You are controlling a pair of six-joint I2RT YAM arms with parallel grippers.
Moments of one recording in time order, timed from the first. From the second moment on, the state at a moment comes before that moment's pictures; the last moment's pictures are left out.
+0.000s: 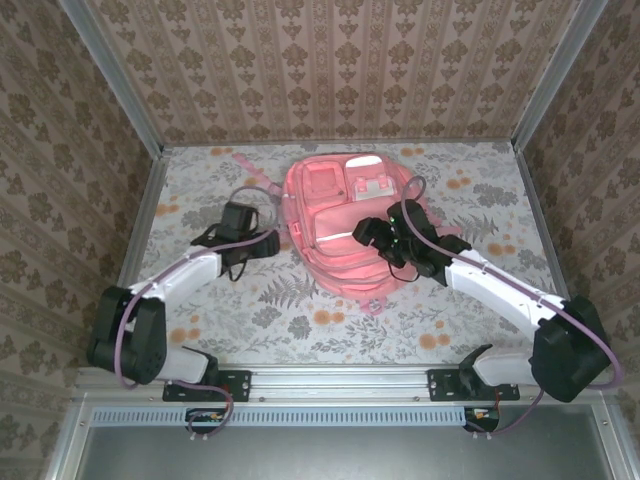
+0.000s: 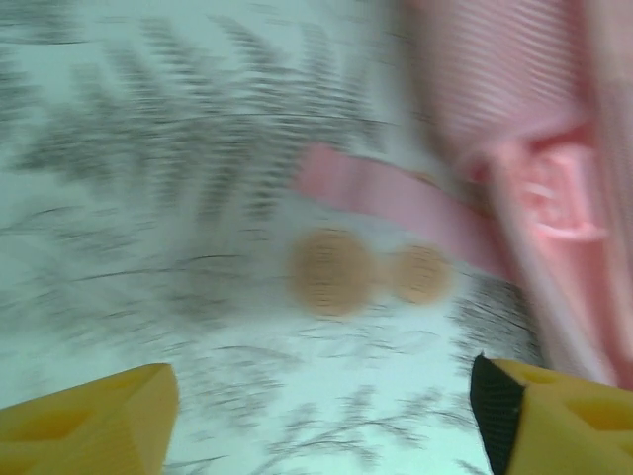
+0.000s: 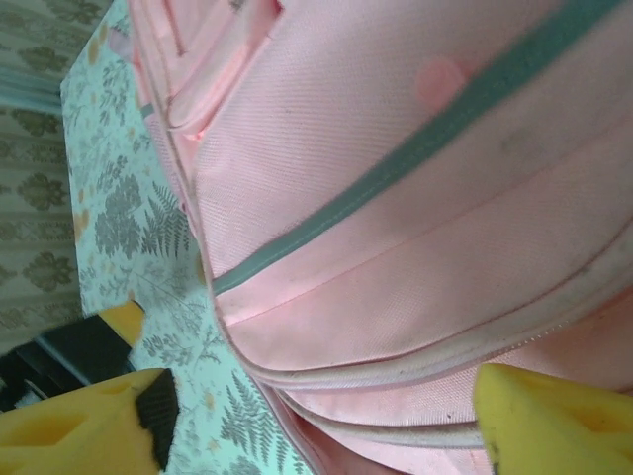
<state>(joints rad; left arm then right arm) -0.37 1.37 0.79 -0.33 -0.06 -0.39 0.55 1.29 0.90 -0.34 -0.04 1.00</state>
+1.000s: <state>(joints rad) 0.12 1.52 0.80 -0.52 -0.15 -0.61 0.56 1.34 1.05 -0.41 -0.03 0.82</state>
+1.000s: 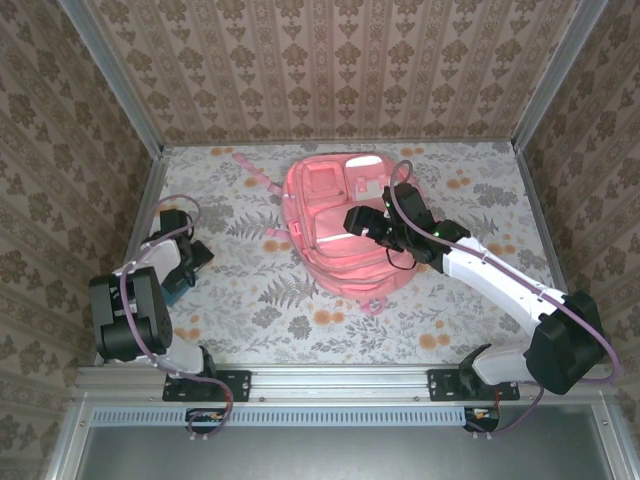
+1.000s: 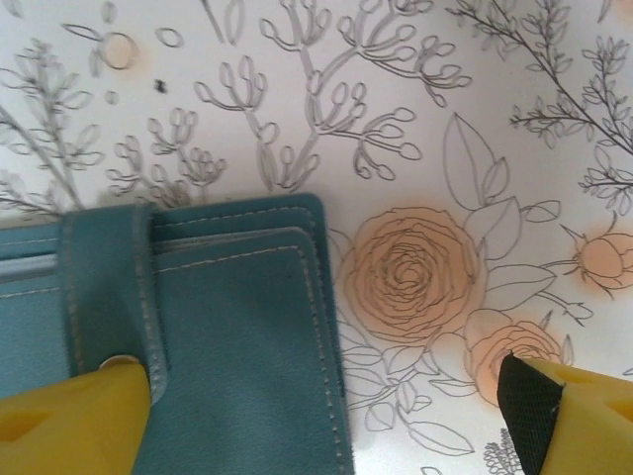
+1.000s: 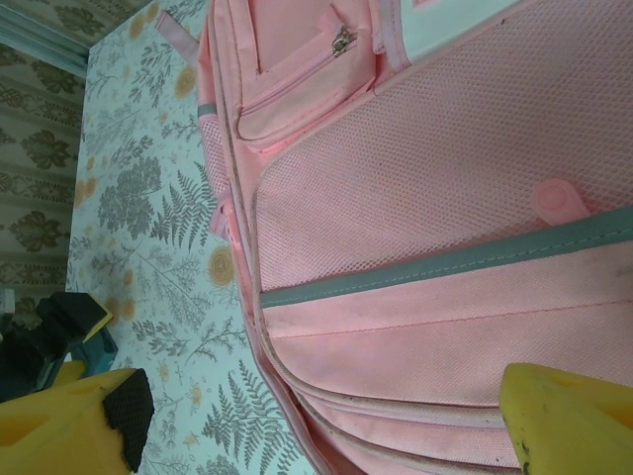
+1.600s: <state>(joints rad) -0.34 1.54 0.83 -0.34 0.24 -0.79 0.58 1.36 1.06 -0.42 -0.02 0.82</state>
